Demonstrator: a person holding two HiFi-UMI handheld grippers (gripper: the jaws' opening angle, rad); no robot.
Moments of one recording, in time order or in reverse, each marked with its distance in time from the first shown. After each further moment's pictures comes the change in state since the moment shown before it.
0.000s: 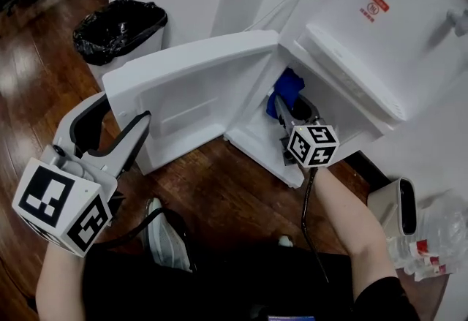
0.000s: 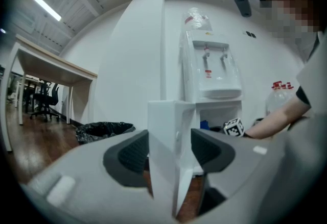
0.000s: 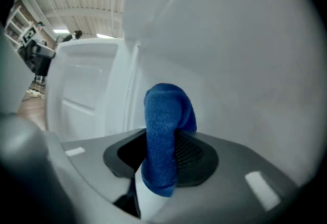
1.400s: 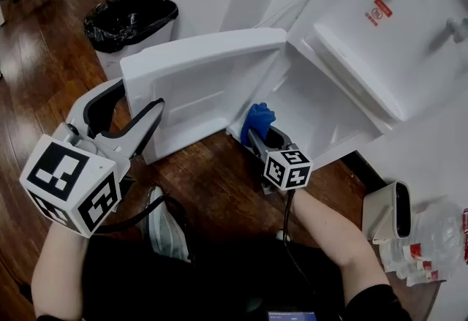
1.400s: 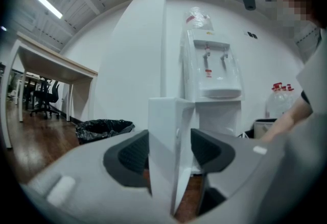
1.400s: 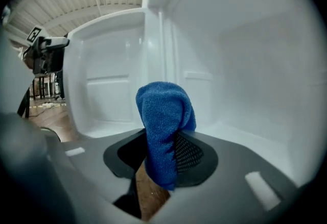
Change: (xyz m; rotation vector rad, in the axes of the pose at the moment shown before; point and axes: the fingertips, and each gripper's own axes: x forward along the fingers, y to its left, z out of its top) left arm 0.000 -0.003 -0.006 -0.025 0.014 -0.009; right arm -0.026 0.086 -0.091 0.151 0.219 0.115
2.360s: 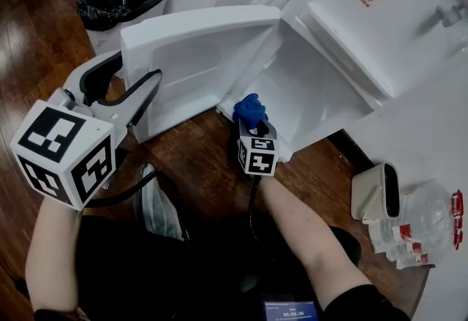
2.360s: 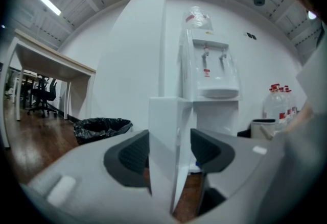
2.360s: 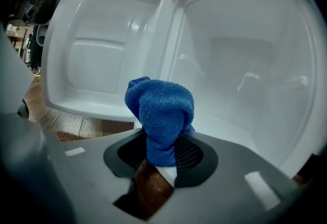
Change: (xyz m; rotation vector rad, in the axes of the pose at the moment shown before) left arm -0.001 -0.002 0.000 -0.011 0.024 -0.033; right arm -0.010 -0.017 -0.055 -0.135 0.160 -0.372
